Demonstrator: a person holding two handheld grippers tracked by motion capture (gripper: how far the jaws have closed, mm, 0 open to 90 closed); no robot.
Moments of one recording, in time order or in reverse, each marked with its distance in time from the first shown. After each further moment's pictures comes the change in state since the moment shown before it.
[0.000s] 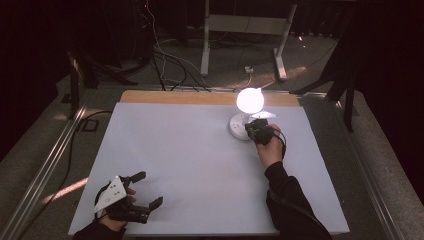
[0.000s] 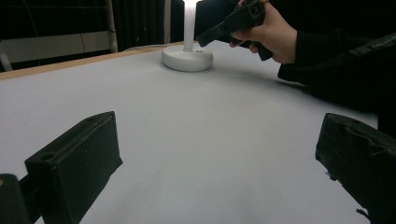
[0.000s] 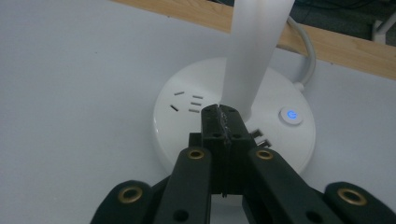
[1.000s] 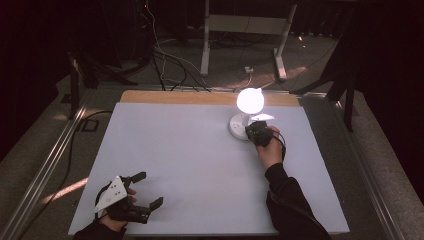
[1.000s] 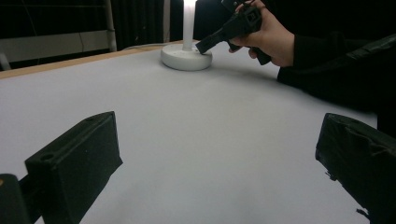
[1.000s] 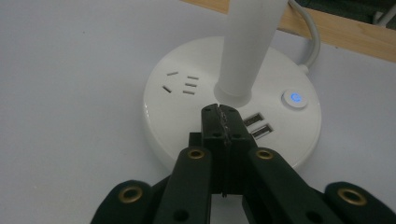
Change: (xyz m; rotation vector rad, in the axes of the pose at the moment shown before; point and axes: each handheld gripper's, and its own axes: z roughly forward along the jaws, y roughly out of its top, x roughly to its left) left arm 0.000 0.000 0.001 0.002 -0.004 0.001; right arm -0.002 -0.008 0.008 0.036 -0.011 -0.012
